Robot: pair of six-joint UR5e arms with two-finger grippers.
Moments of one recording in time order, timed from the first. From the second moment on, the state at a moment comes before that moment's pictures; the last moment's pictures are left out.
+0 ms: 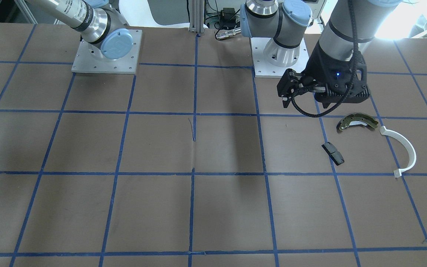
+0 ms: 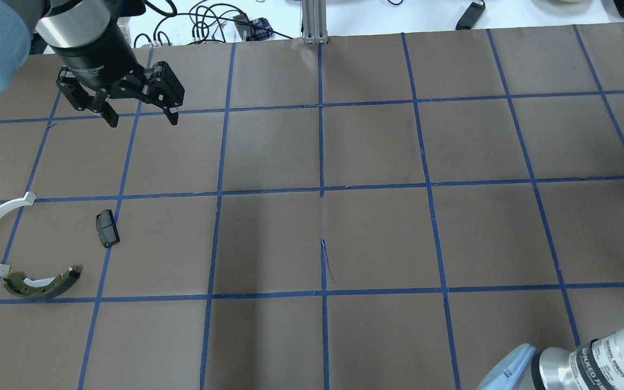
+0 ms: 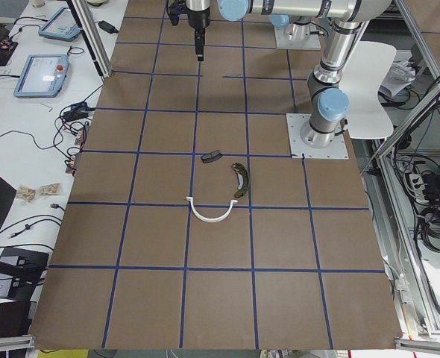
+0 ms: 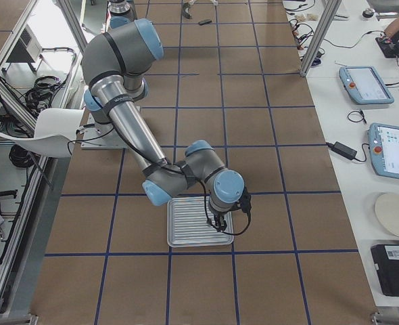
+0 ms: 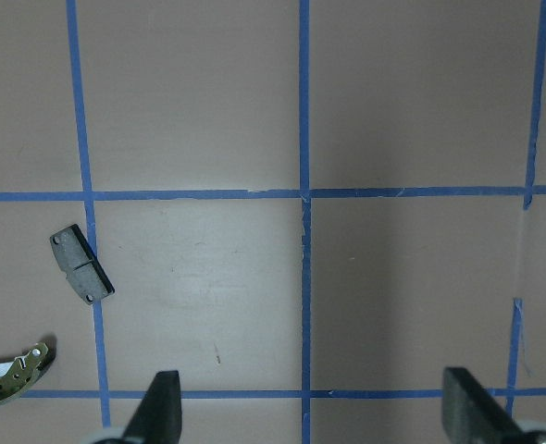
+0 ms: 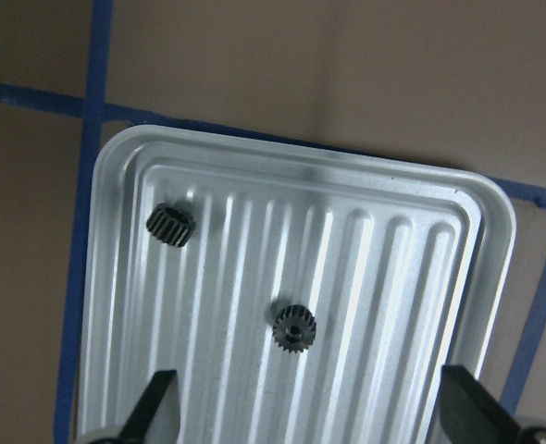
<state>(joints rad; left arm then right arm) -1.56 -1.64 -1.48 -1.61 1.59 0.01 0.60 -0.98 1.44 -1.97 -1.59 -1.20</state>
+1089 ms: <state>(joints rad) -1.56 -1.64 -1.49 -1.61 1.59 0.01 0.60 -0.96 1.59 -2.20 -1.60 -1.37</state>
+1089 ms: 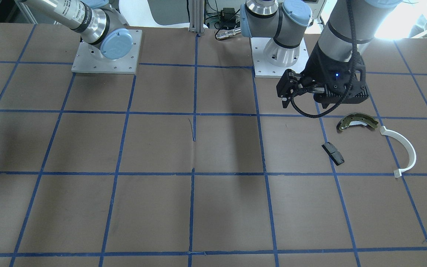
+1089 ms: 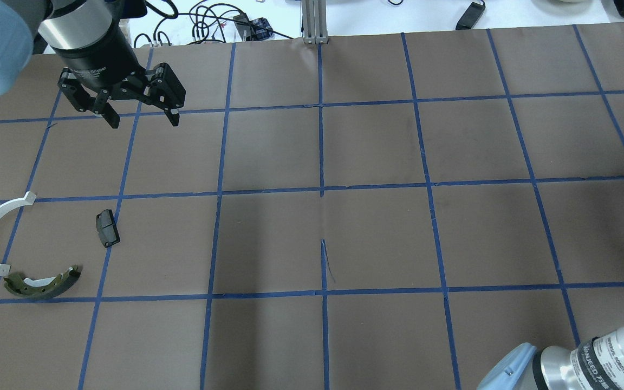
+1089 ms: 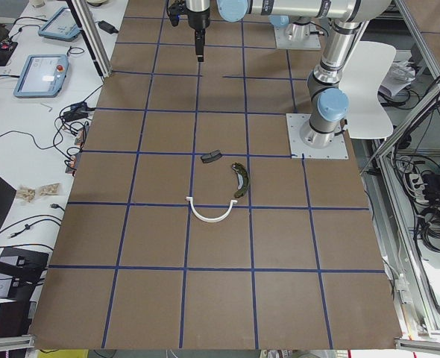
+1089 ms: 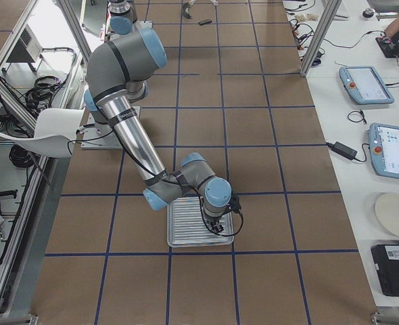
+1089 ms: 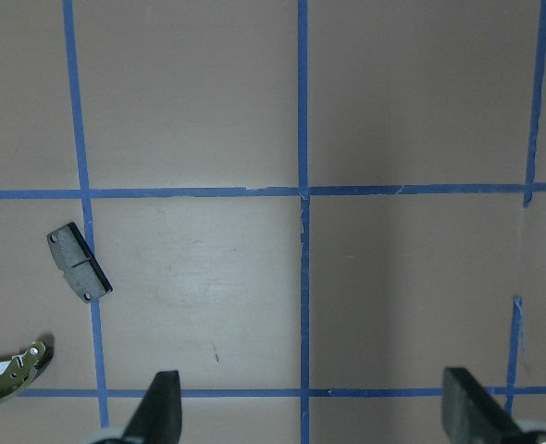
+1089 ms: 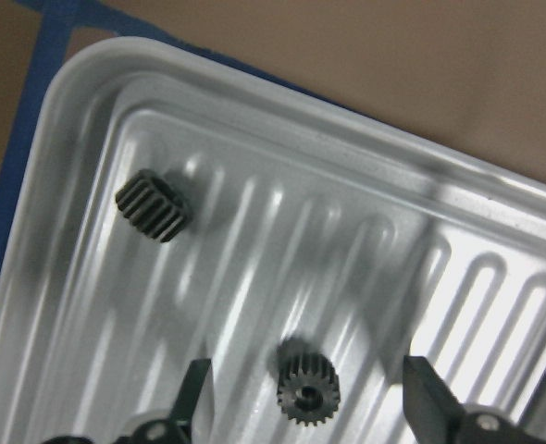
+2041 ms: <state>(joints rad) -1.56 -1.63 -1.49 -1.61 1.59 0.01 0.65 -1.12 1.59 -2.07 -1.62 -1.21</state>
